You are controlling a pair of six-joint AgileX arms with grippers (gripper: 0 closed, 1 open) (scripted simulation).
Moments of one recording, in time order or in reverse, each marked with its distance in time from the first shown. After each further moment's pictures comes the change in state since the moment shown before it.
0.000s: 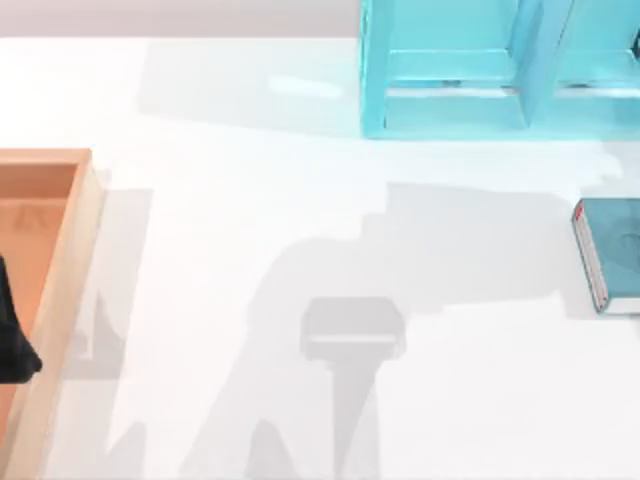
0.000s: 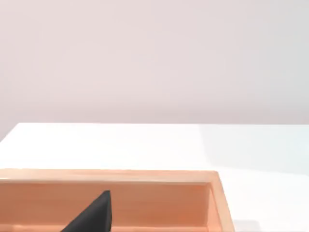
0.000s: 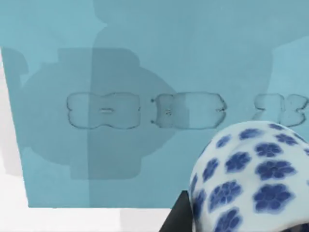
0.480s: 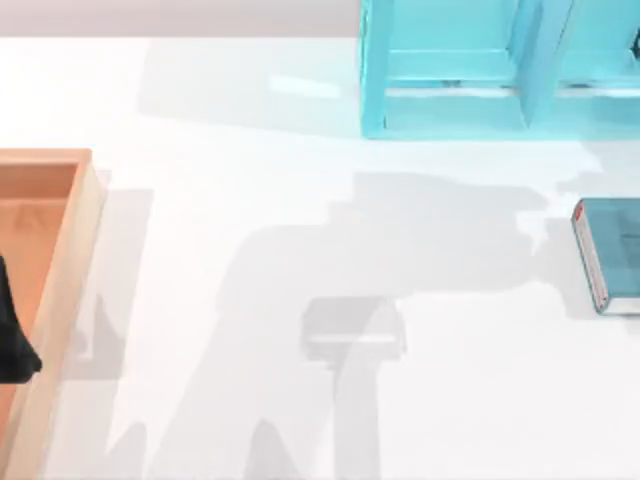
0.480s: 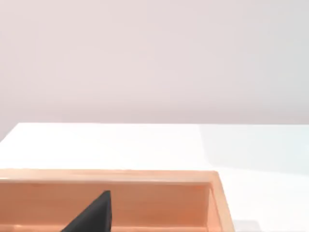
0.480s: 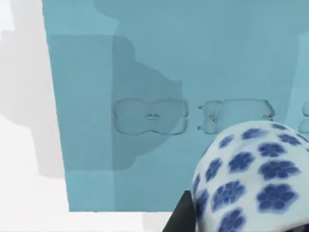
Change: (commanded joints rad) left arm 0.000 0.000 0.000 0.000 0.000 0.000; right arm 0.069 0.056 0.063 -0.045 0.006 0.059
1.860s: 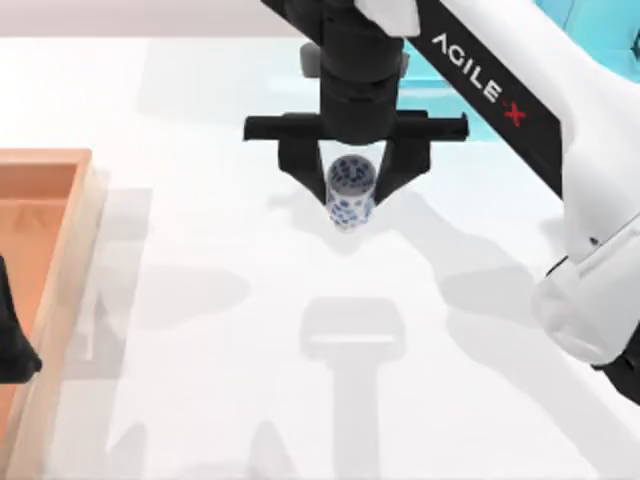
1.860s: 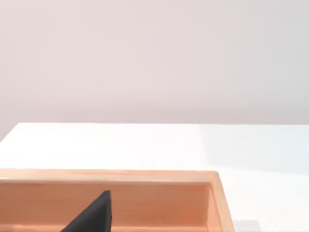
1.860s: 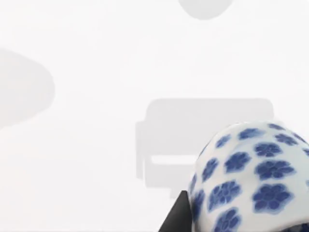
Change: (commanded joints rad) left arm 0.000 0.000 0.000 0.000 0.000 0.000; right arm 0.726 0.562 1.081 -0.473 0.003 0.744
